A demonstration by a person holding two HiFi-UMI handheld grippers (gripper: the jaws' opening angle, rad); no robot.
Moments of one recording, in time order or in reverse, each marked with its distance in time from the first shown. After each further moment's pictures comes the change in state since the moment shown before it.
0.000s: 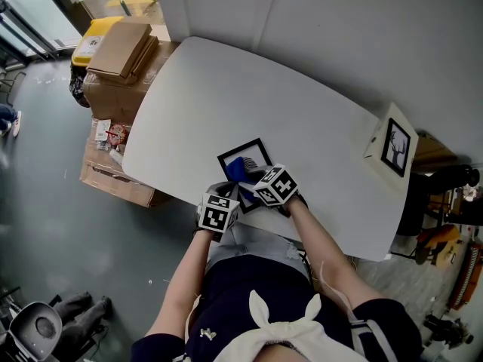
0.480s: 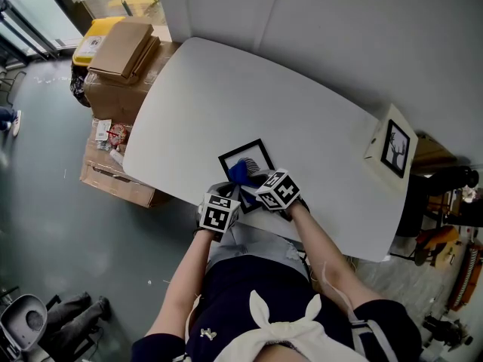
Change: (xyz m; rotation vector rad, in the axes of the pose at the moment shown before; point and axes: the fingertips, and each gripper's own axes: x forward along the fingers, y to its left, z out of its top) left arm -0.001 -0.002 0.001 0.004 0.000 -0.004; right arm -0.005 0.006 -0.009 0.008 -0.001 -0.009
